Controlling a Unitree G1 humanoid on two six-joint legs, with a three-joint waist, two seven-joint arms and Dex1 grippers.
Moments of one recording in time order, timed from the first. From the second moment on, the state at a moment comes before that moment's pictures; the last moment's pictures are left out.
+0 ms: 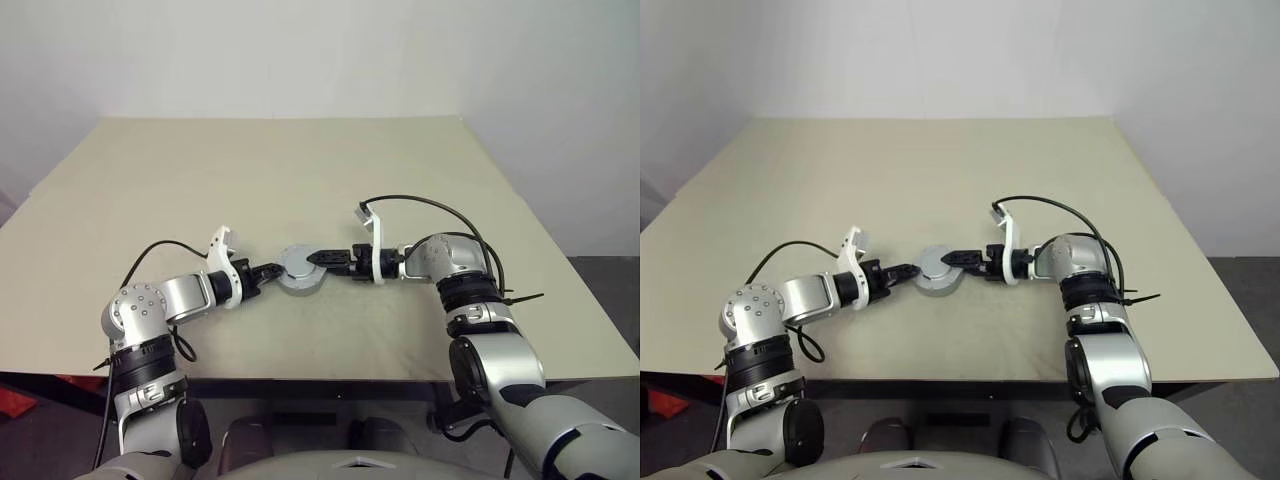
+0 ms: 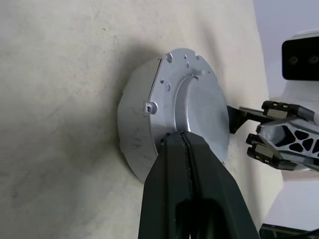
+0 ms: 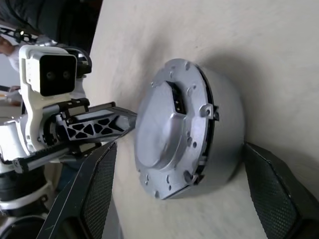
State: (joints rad) left arm -0.43 0.10 0.52 -0.06 -0.89 1.53 -0.08; right arm -0.78 -0.19 -0.07 0.60 0.44 1.24 0.85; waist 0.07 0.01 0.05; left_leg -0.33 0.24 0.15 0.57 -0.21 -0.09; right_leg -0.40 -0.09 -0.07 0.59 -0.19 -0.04
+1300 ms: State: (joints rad) left arm -0.43 0.11 0.55 -0.06 -0.86 1.51 -0.08; right arm -0.78 -0.03 -0.20 0.62 0.47 1.27 0.68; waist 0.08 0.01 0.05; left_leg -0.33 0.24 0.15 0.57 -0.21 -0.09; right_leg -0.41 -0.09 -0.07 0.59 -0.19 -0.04
